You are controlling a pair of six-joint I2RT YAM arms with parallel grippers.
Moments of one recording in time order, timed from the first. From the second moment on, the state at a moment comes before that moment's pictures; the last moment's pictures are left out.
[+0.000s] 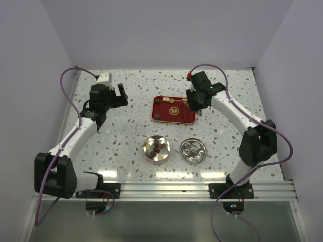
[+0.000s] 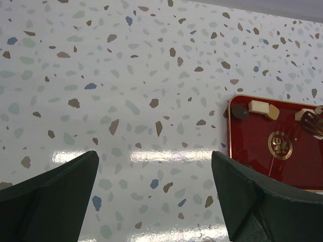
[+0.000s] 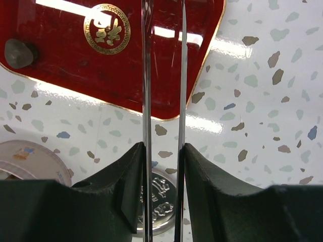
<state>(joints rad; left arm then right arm) -0.18 1.29 0.91 -0.05 -0.06 -0.28 0.44 1.70 1.47 -0.80 0.12 0.17</state>
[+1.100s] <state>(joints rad) -0.18 1.29 0.91 -0.05 -0.06 -0.28 0.44 1.73 1.45 -0.76 0.11 0.21</state>
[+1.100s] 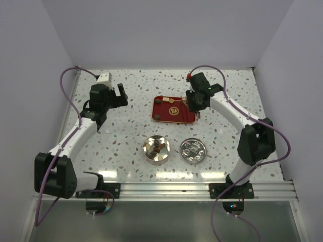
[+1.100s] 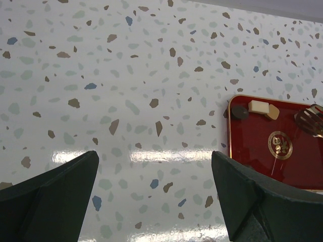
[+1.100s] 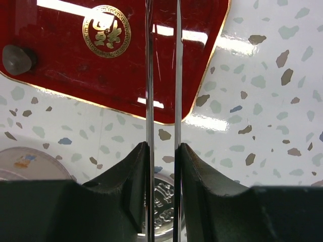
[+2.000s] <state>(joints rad) -0.18 1.29 0.91 -0.05 -0.06 -0.28 0.62 1.35 1.34 -0.97 -0.22 0.13</state>
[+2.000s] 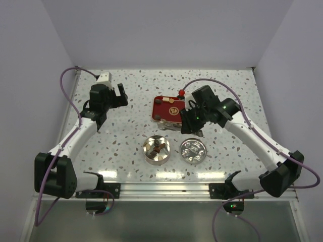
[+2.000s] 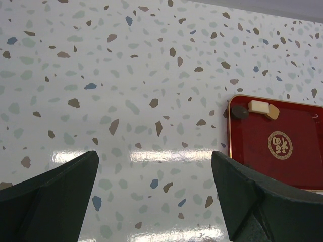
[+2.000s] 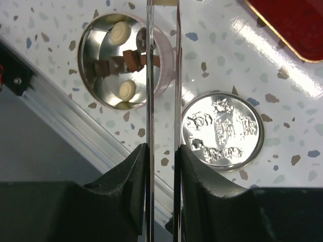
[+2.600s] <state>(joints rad) -0.18 1.29 0.91 -0.05 -0.06 -0.28 0.67 1.27 1.33 -1.10 -0.42 0.08</state>
